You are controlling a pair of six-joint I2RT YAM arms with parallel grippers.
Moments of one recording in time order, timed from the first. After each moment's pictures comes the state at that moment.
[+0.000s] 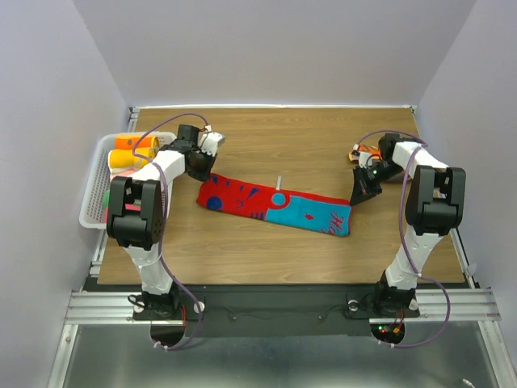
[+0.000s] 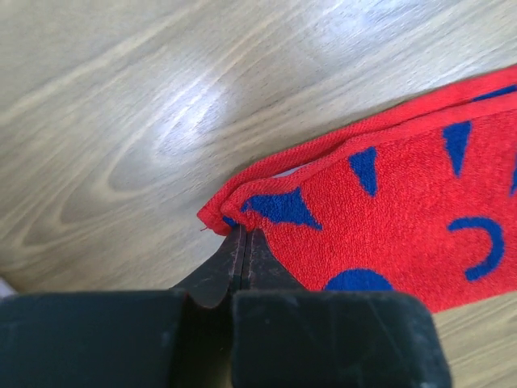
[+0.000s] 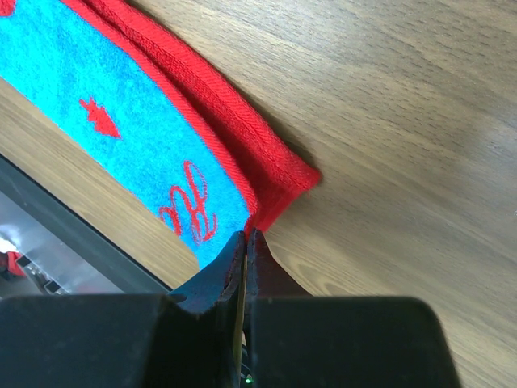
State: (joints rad) left arm -0.16 1.83 1.26 -0.45 0.23 0.29; right arm -0.11 1.94 1.39 -1.07 -0.58 -0.36
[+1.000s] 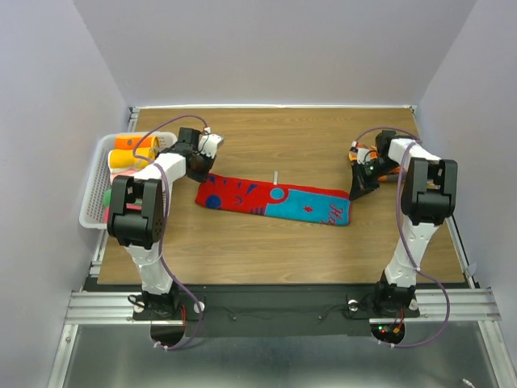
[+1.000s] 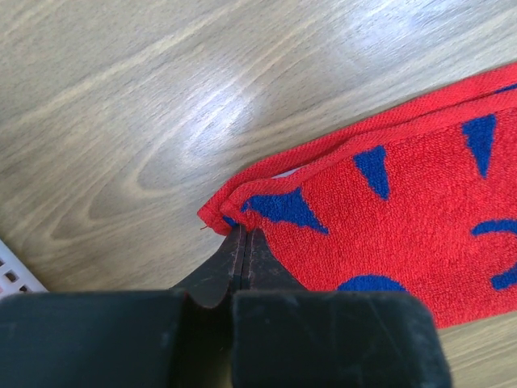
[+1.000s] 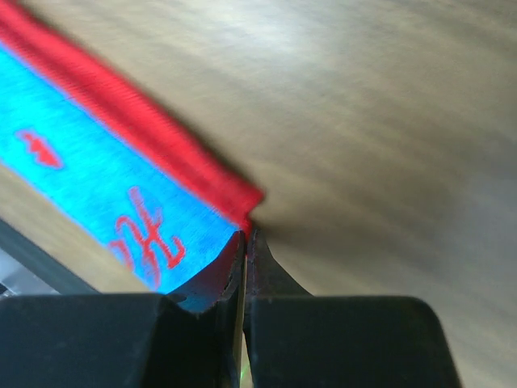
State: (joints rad) left arm -0.16 1.83 1.22 -0.38 0.16 0.30; right arm -0.11 2.05 1.50 -1.00 -0.54 -0.36
